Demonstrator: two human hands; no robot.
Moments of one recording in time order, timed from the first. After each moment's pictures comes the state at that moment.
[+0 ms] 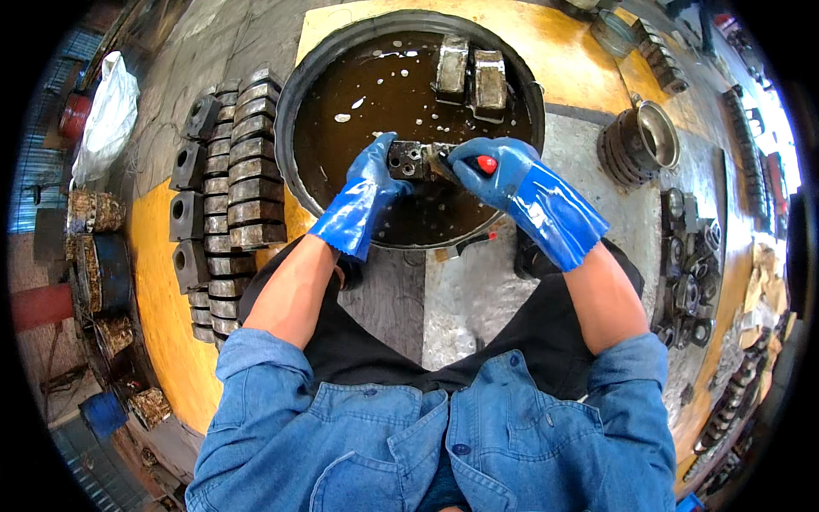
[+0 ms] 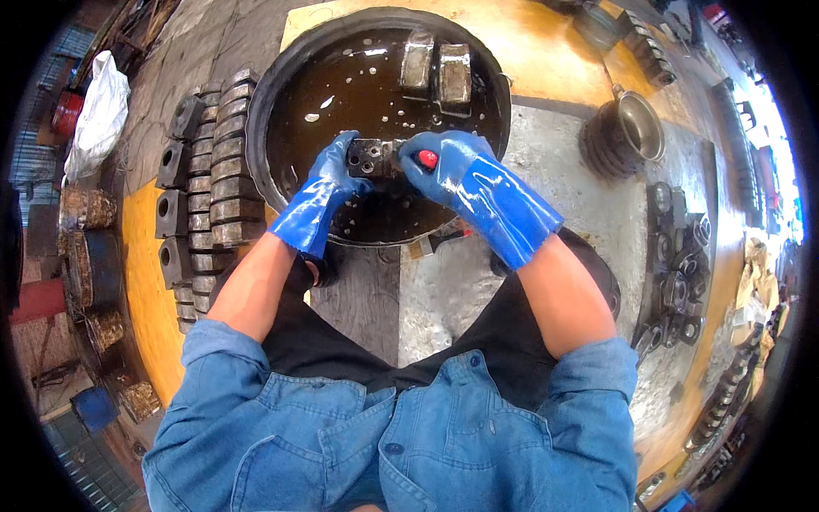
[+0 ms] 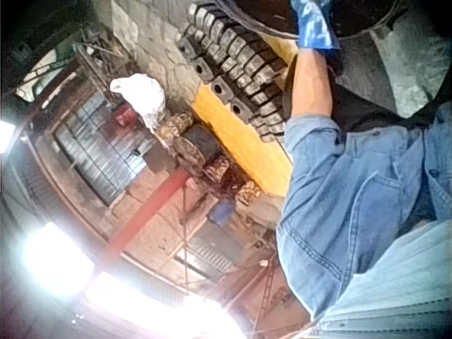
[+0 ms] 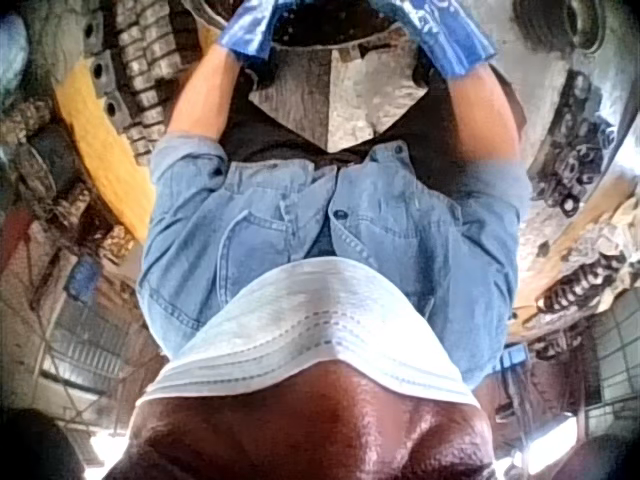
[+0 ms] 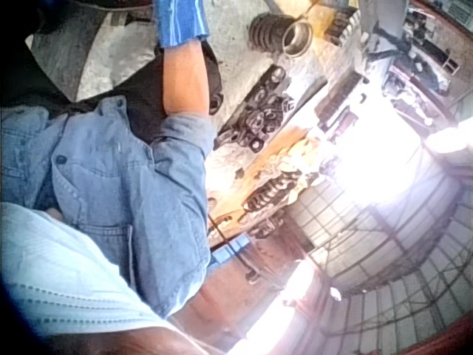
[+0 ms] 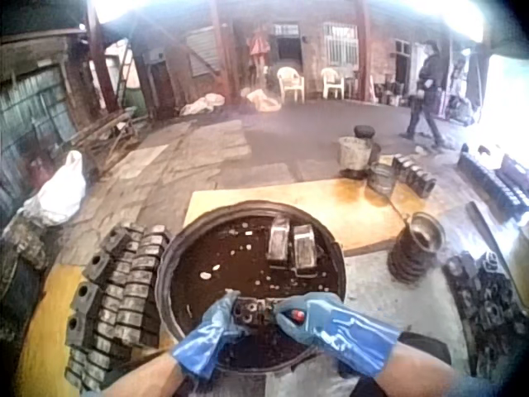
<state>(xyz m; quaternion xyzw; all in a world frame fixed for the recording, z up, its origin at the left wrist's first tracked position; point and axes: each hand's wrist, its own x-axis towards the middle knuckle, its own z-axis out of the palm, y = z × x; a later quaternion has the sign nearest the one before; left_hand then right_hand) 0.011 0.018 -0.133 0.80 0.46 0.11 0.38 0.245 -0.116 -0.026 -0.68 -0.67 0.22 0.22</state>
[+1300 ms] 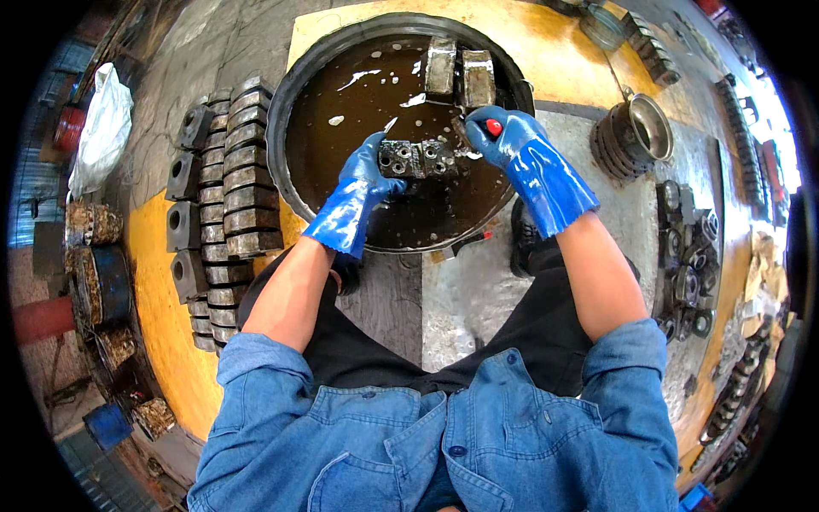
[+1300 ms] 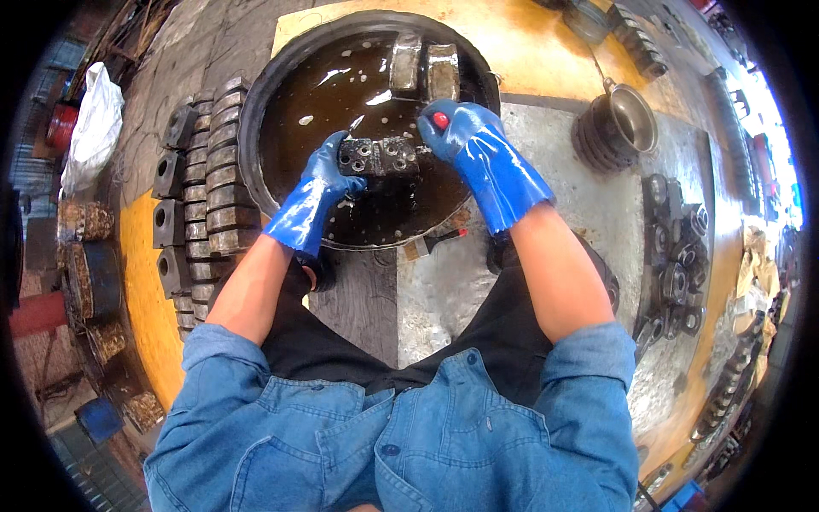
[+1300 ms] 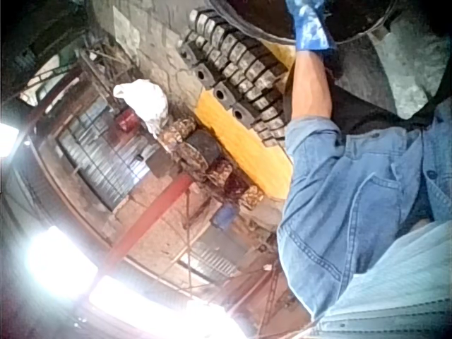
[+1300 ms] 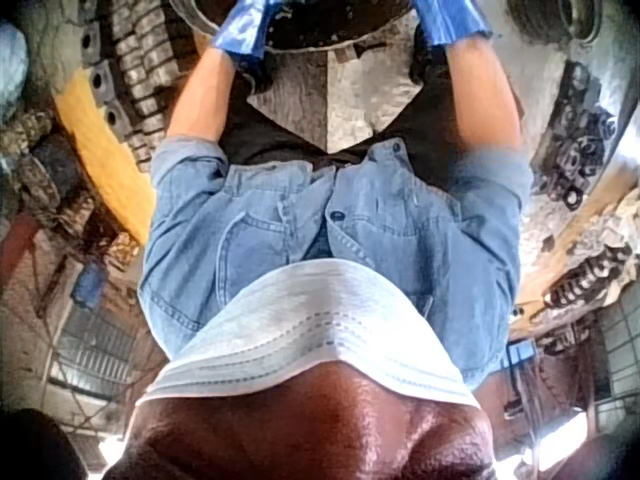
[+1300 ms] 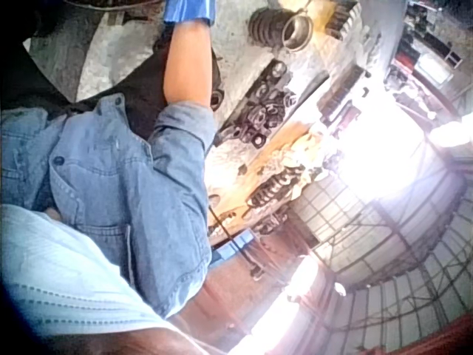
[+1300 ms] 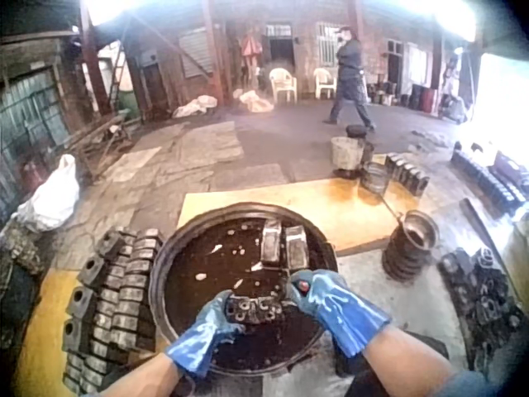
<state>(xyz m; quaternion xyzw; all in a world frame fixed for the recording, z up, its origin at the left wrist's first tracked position) 0.017 0.026 -0.136 0.78 0.48 0.08 0.38 0.281 -0.089 -0.048 -0.76 -0.58 0.16 0.23</state>
